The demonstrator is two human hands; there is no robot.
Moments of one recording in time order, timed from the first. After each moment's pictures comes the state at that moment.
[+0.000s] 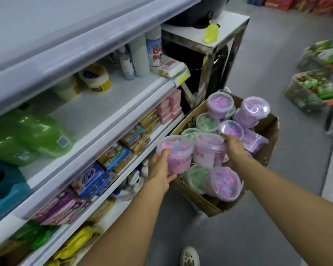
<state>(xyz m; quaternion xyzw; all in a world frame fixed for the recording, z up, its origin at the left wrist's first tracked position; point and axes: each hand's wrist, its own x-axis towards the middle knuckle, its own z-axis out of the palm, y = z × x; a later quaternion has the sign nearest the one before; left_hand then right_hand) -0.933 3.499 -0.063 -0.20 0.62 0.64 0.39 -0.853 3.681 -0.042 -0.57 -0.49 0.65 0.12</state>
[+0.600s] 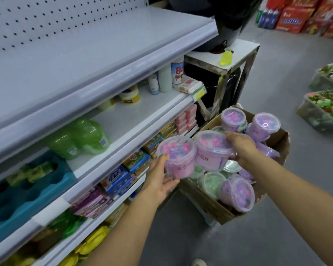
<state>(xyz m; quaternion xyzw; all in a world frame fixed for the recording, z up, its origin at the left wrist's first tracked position) -0.925 3.416 0.007 -0.18 0.56 0.71 0.38 -0.859 3.642 0.027 -0.47 -0.57 0.67 0.13</state>
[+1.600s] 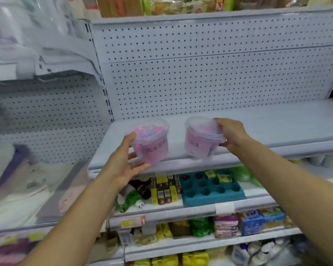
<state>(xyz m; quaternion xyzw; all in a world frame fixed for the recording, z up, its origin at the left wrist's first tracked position) -0.881 2.861 0.263 -0.16 0.55 0.82 -0.03 -0.967 3.120 0.291 -0.08 -0.67 0.74 0.05</state>
